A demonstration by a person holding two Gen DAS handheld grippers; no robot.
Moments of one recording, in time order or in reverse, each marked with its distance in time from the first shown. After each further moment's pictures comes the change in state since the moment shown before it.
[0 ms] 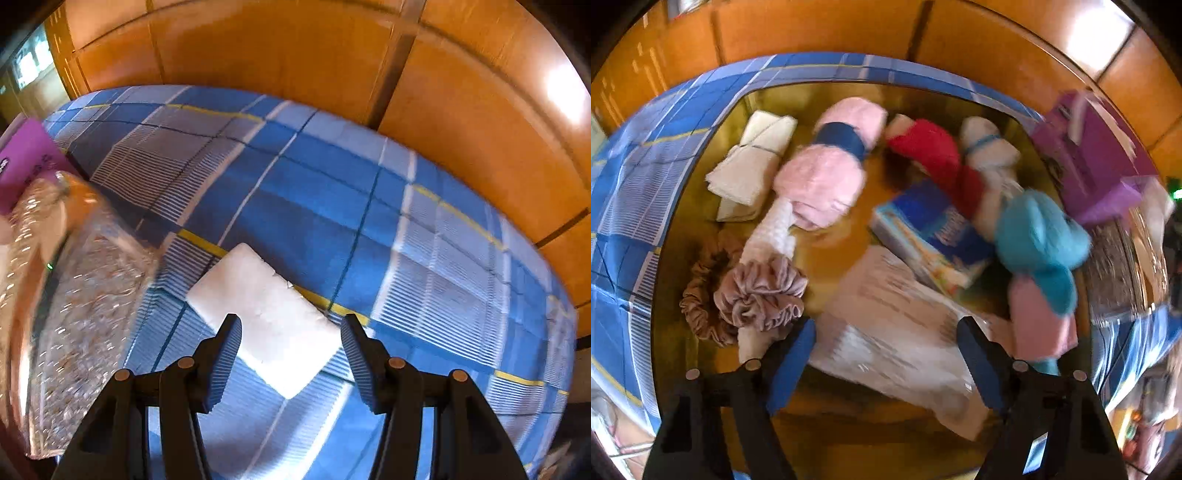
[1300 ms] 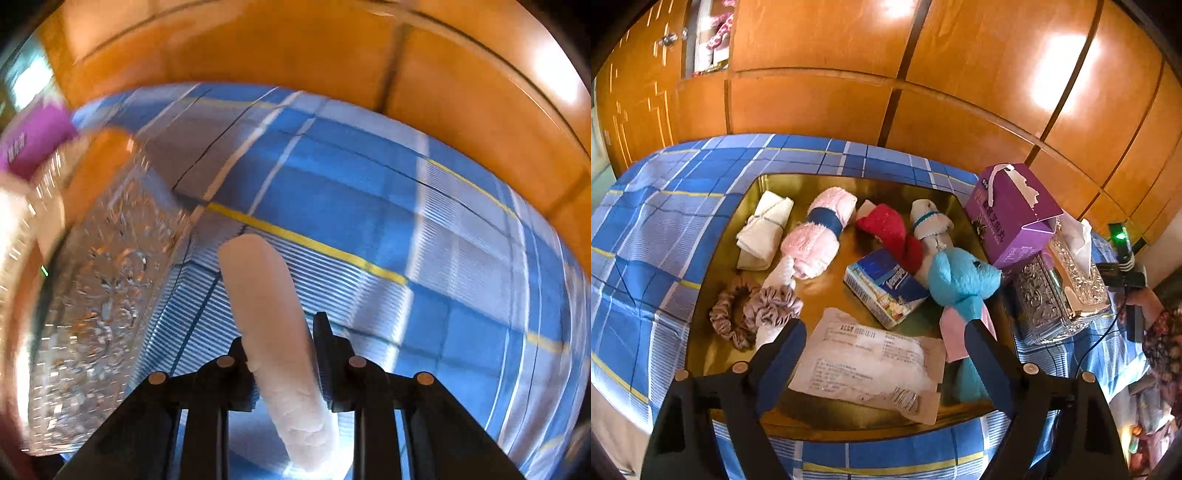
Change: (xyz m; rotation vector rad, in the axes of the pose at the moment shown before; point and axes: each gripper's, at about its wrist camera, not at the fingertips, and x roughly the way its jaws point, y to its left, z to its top) left arm -0.081 -0.010 -0.032 0.034 -0.316 -0.094; right arm -0.016 0.020 -0.041 0.119 -0.061 0.011
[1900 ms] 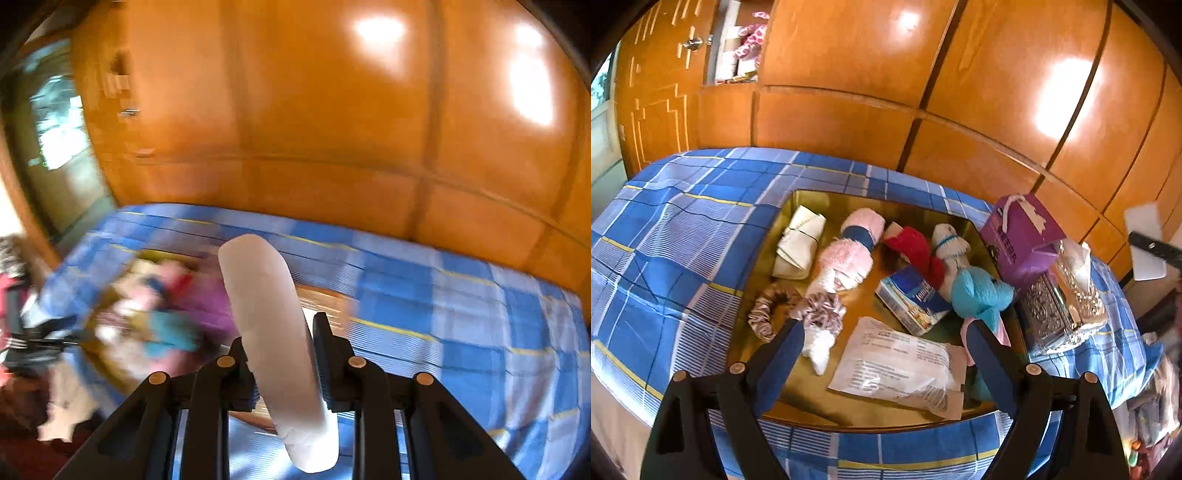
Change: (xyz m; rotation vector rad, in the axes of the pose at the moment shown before) left arm -0.028 0.034 -0.009 -0.042 -0.112 0.005; right arm -0.188 0.152 0.007 -0.043 -0.382 0.131
